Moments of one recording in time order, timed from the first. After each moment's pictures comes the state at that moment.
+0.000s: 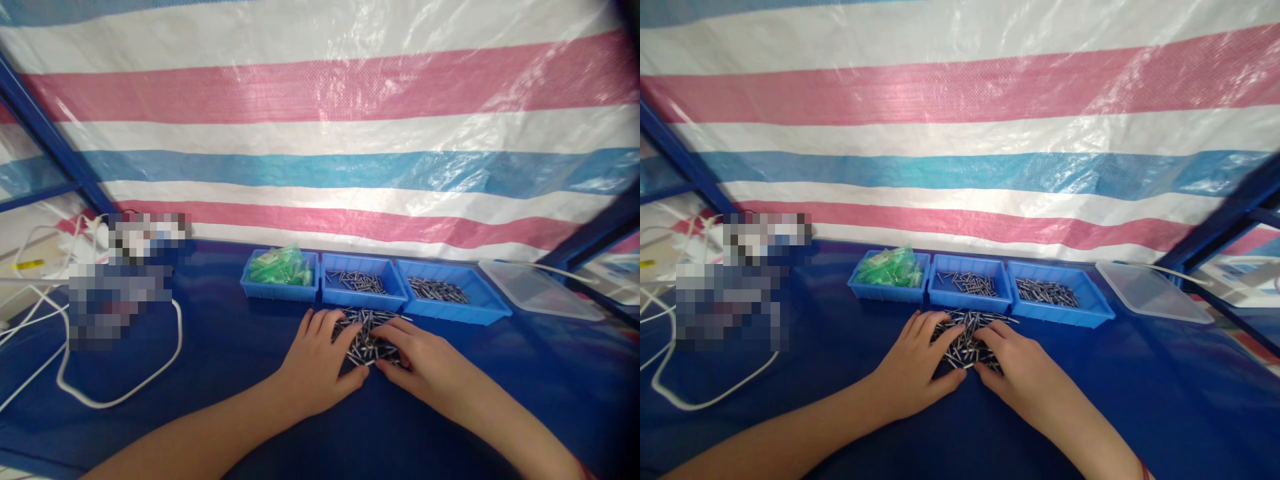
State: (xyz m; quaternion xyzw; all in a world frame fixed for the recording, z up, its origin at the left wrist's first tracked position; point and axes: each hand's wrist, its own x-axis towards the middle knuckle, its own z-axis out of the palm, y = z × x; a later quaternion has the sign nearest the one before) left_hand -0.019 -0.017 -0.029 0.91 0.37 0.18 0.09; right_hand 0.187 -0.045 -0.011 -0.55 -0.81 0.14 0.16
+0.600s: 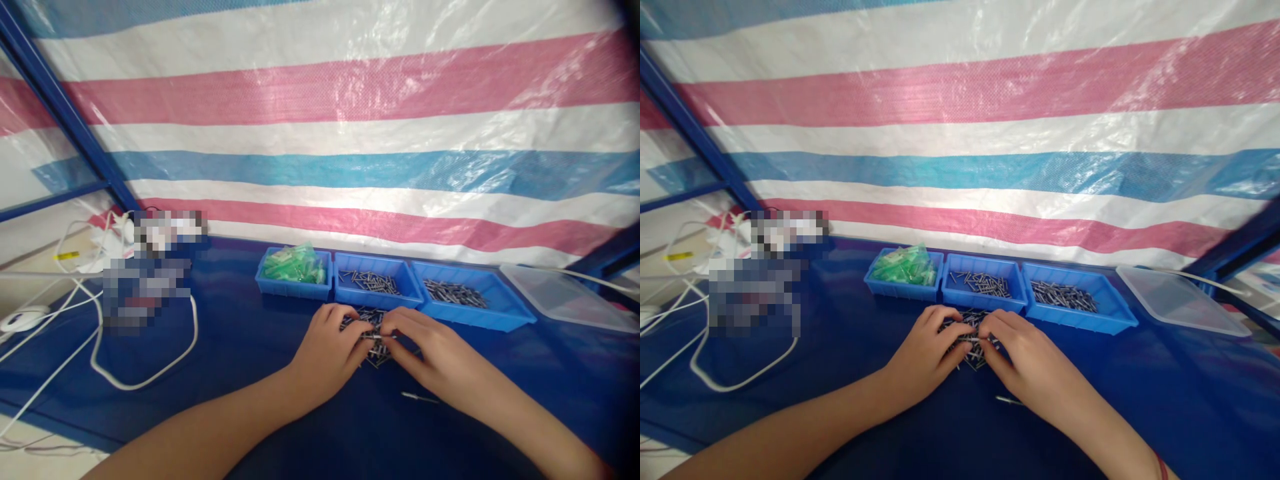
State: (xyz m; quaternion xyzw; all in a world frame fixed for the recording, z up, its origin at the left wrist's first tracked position) left_hand -0.019 -0.014 -0.017 0.88 0.36 0.27 0.13; right_hand 0.177 -0.038 0.007 -0.48 -0.83 0.15 0.23
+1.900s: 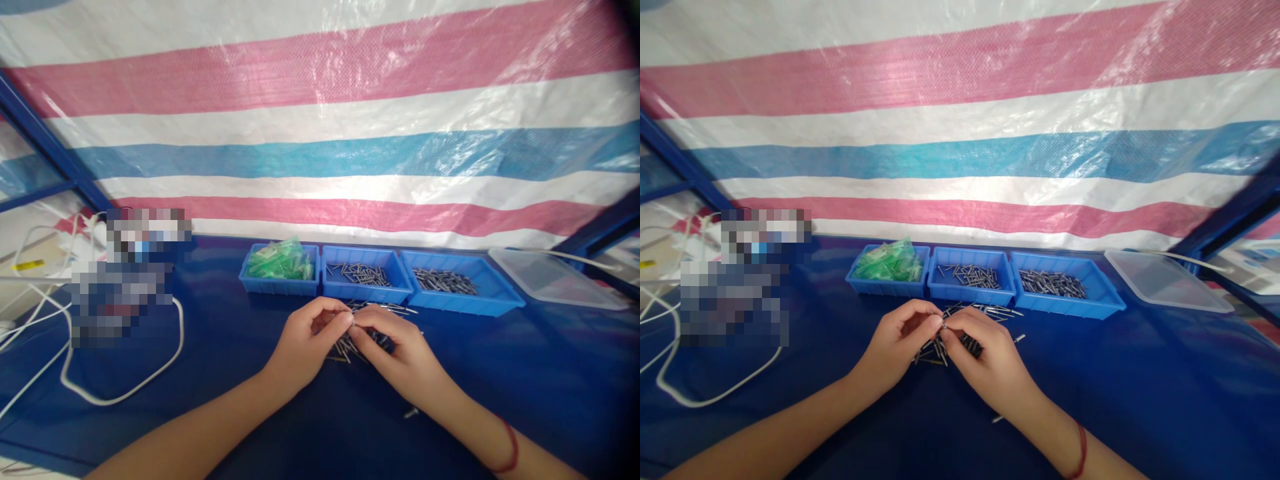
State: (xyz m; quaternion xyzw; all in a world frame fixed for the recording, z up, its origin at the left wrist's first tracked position) left_hand -0.020 -0.007 -0.009 0.65 0.39 0.41 0.51; right_hand 0.147 -0.032 -0.021 -0.44 -0.74 0.24 0.45
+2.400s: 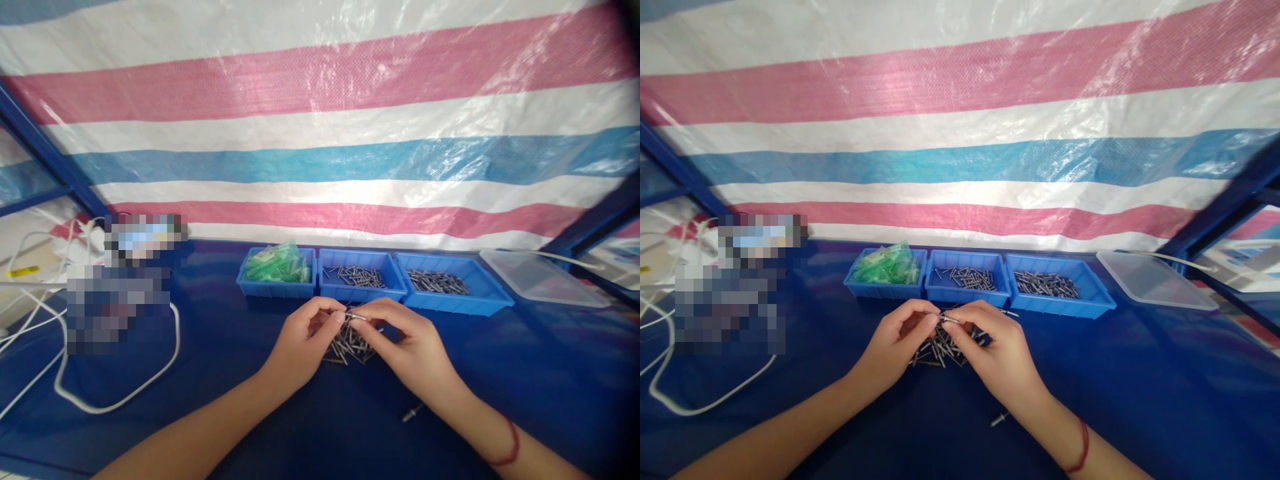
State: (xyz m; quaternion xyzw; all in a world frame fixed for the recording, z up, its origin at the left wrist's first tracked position) left_hand -0.020 -0.005 -0.011 0.66 0.39 0.39 0.50; right_hand 0.152 -0.035 -0.012 -0.47 -0.70 0.19 0.50
